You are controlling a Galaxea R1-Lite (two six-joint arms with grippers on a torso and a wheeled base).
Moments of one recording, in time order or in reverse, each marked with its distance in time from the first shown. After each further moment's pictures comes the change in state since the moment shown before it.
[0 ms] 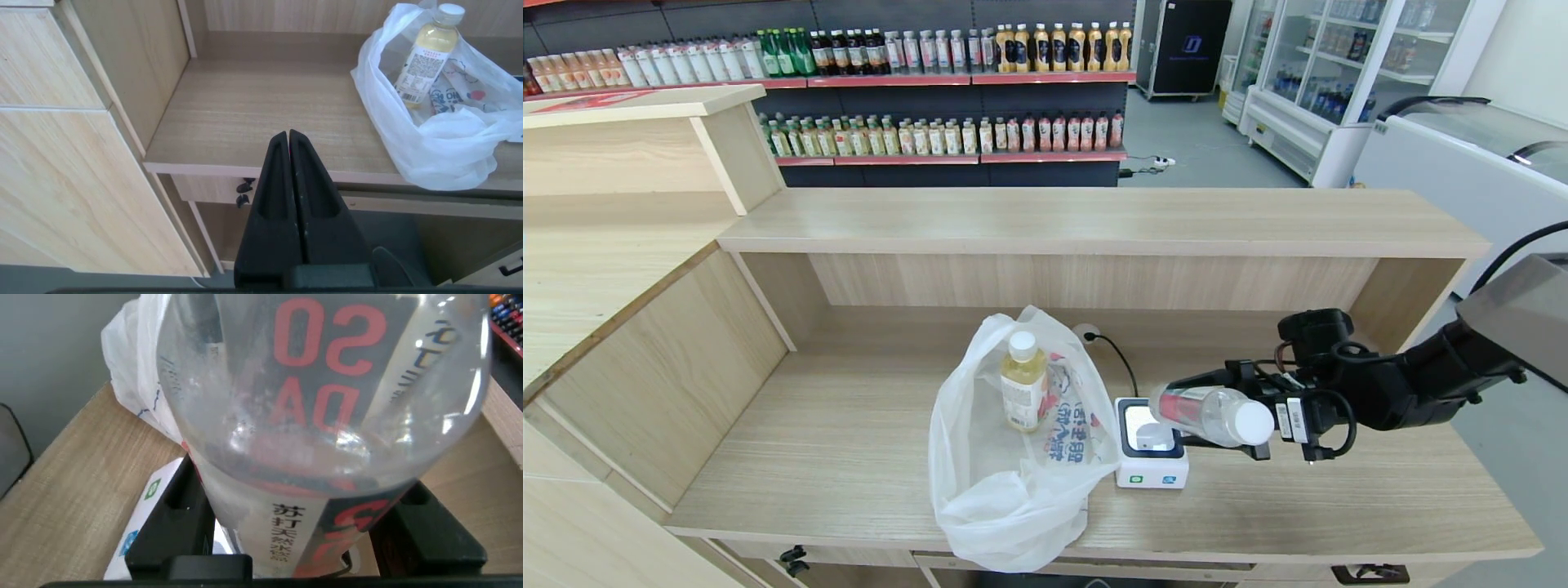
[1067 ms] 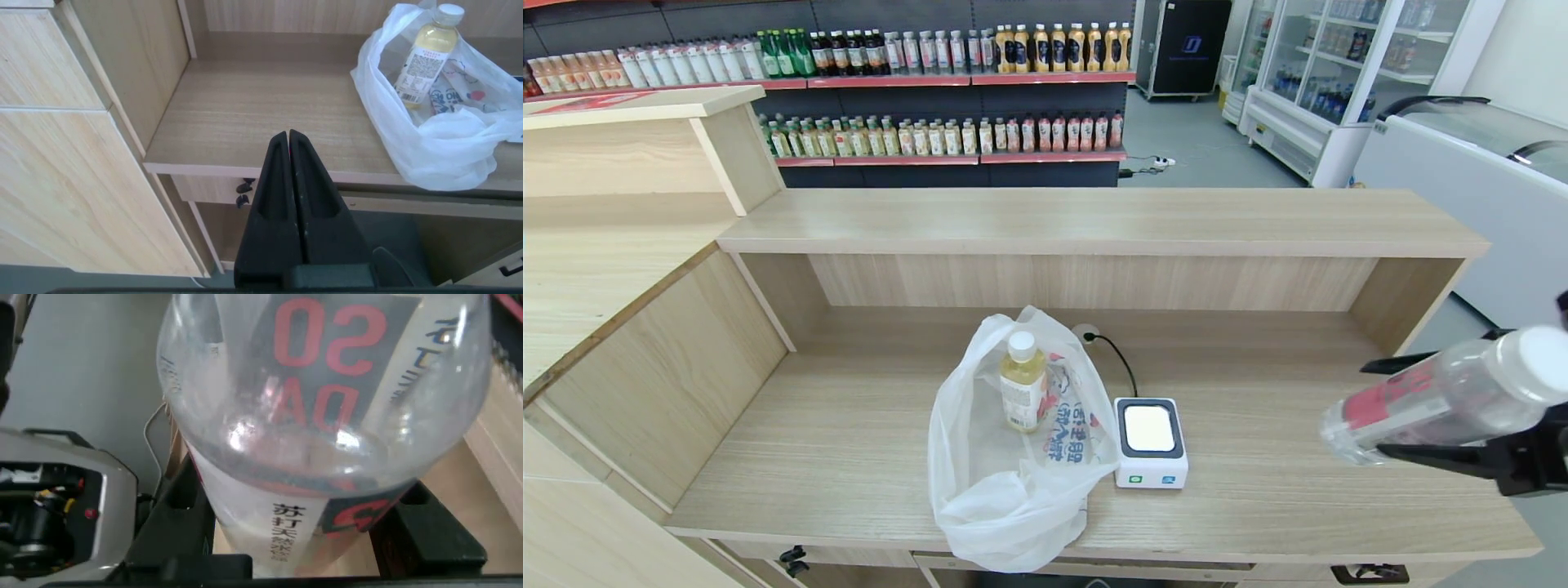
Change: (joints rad) left arm 0.001 0.000 0.000 0.000 0.000 0.000; right arm -0.344 -0.695 0.158 0.755 -0.008 0.139
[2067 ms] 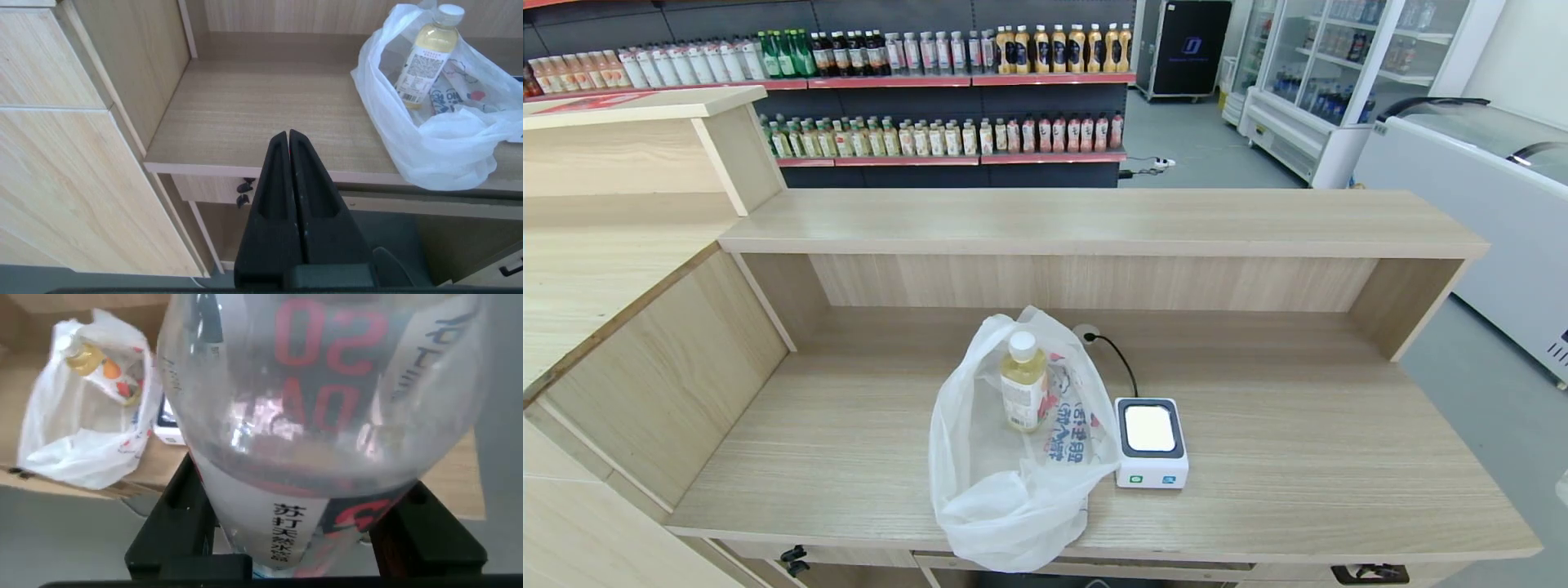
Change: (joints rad) left arm -0.001 0.000 0.000 0.000 0.000 0.000; right arm -0.563 -0.504 0.113 -0.127 -0.492 1.331
